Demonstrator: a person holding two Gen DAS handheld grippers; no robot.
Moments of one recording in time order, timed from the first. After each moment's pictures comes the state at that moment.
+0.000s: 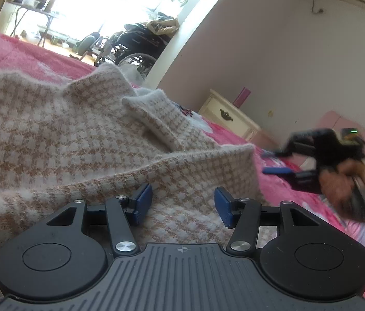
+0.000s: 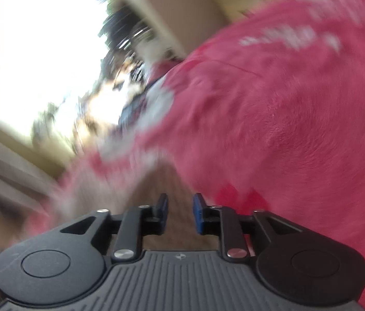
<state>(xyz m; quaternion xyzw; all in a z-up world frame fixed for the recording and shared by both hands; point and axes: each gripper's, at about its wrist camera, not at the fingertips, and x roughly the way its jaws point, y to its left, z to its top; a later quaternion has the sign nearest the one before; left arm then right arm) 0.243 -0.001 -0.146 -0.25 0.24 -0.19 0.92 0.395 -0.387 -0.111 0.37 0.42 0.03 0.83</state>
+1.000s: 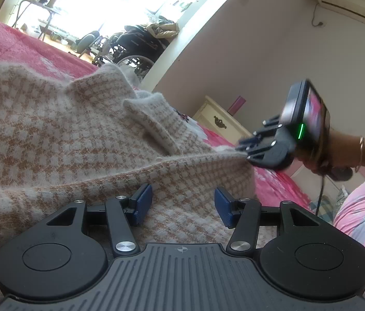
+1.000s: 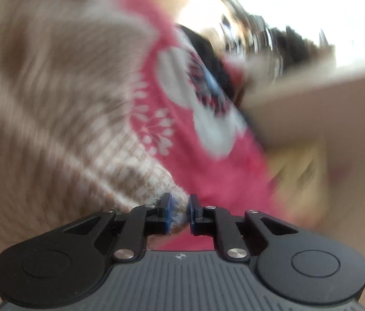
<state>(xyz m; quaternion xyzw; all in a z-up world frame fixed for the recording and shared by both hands) 0.242 0.008 -0.149 -0.28 0.23 -0.20 0.91 0.403 -0.191 -0.129 -0.63 0.30 0.11 0.71</state>
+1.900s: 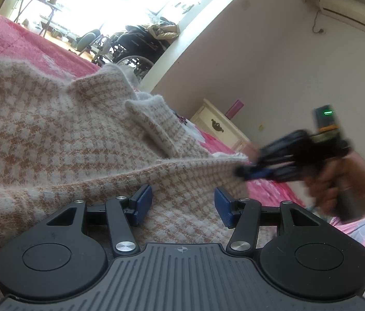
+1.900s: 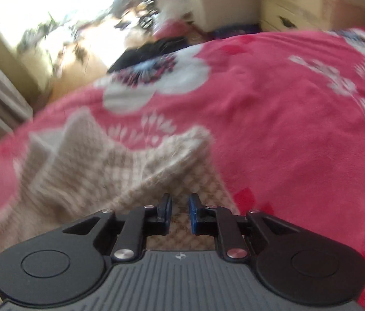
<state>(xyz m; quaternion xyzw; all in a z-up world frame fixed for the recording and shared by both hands) 0.240 0.014 -0.149 -0.30 0.22 -0.21 0.90 0.428 -0.288 -0.078 0.06 0.50 0.06 0.86</state>
